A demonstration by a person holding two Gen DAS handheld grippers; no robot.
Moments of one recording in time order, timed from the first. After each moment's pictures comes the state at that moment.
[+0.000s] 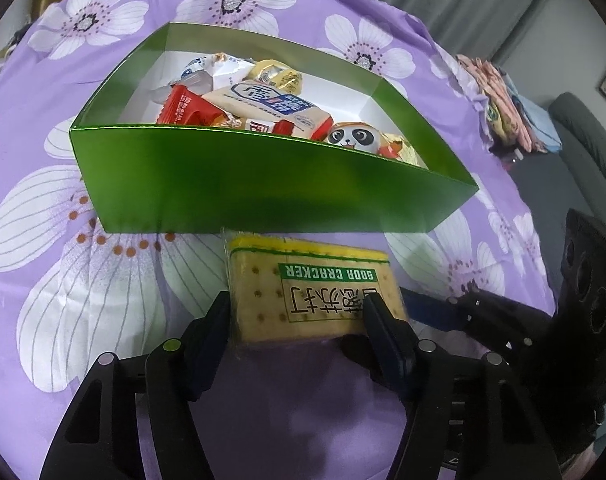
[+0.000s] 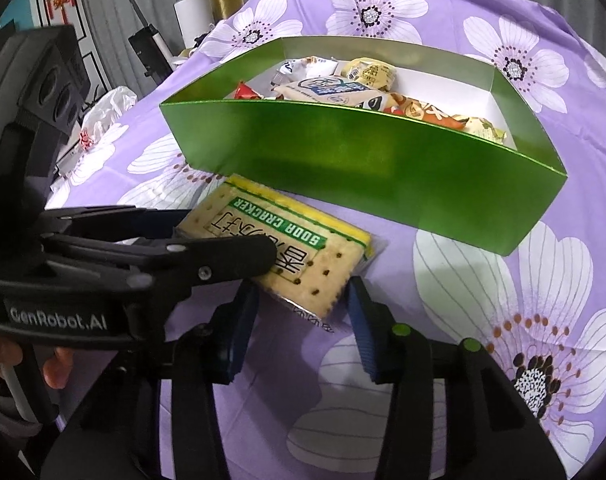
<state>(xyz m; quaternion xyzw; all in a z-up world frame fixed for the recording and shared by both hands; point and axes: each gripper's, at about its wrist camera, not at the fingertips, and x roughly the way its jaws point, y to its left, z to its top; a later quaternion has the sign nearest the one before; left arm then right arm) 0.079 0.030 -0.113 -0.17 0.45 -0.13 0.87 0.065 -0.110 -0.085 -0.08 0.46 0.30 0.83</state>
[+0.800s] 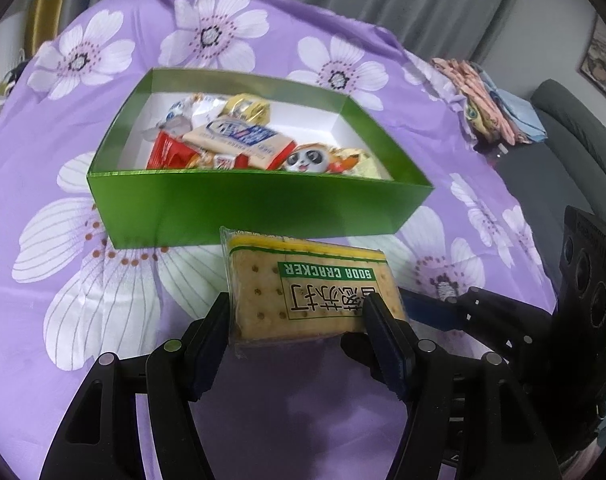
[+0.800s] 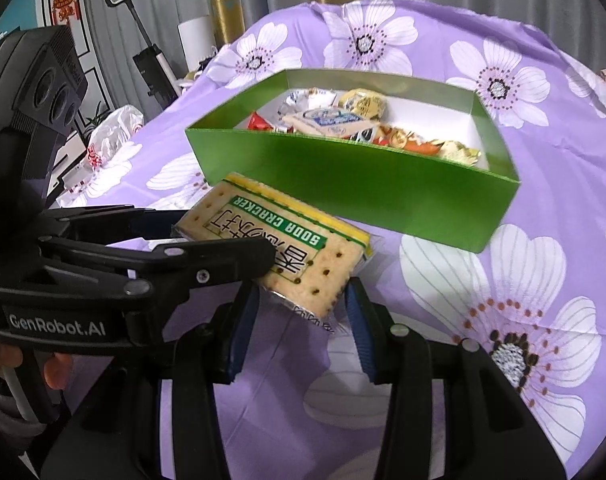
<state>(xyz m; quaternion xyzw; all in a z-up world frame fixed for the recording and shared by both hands) 0.053 0.006 -0.078 -0.13 0.42 -0.13 0.89 0.036 -0.129 -0.055 -0.06 0.41 0.30 0.86</state>
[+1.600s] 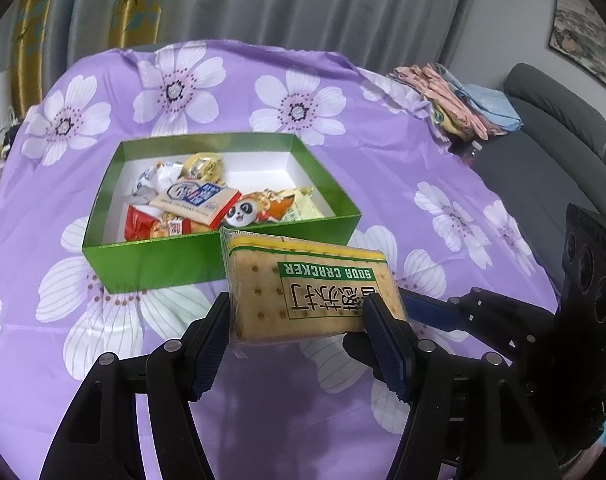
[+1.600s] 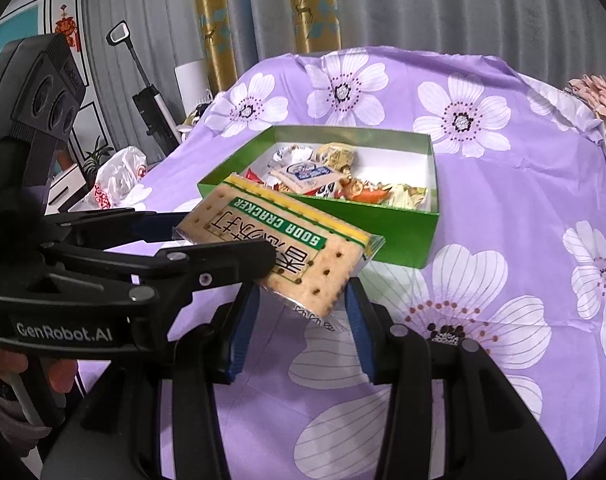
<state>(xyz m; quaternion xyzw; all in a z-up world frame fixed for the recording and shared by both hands) 0.027 -0.036 -0.023 -0.08 0.37 -0.14 0.91 0.011 -0.172 -0.007 -0.03 0.36 0.29 0.89</state>
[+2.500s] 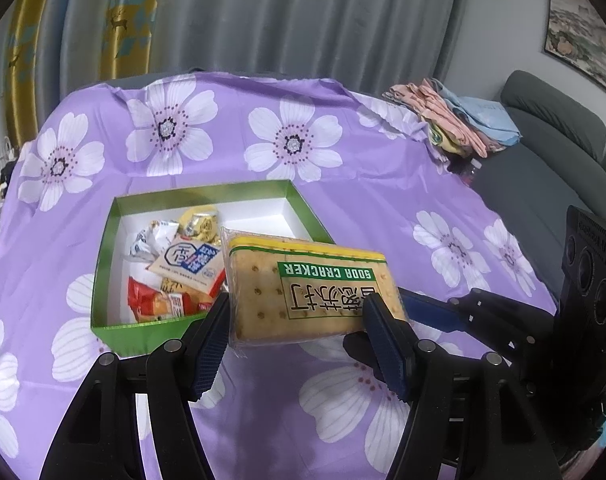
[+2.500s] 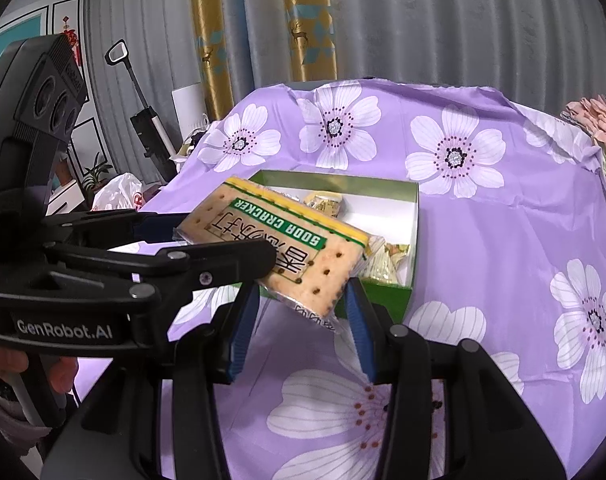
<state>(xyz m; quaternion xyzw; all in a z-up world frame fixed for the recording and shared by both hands) 0.063 -0.039 0.019 -0.06 0.35 -0.14 0.92 0.045 -0.175 0.027 -0.02 0.33 0.29 0.90</state>
